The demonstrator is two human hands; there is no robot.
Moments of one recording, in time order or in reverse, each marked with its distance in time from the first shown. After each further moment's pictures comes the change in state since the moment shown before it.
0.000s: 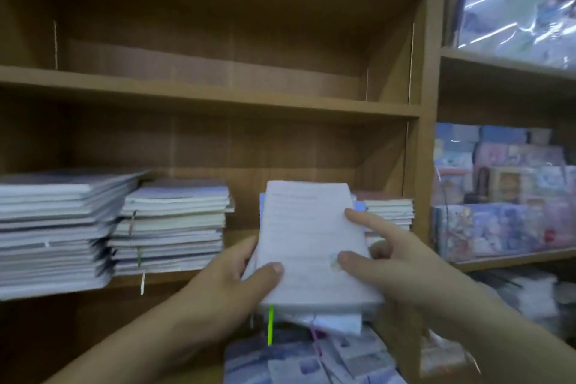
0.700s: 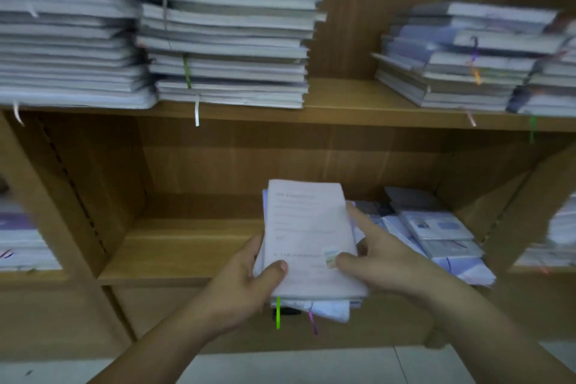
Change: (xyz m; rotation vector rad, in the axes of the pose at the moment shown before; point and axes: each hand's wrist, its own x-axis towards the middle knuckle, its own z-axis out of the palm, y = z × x) left_hand -0.100 -0.257 0.018 -0.129 0.106 -0.517; right_hand 0.086 0.228 0.173 -0.251 -0.432 0.281
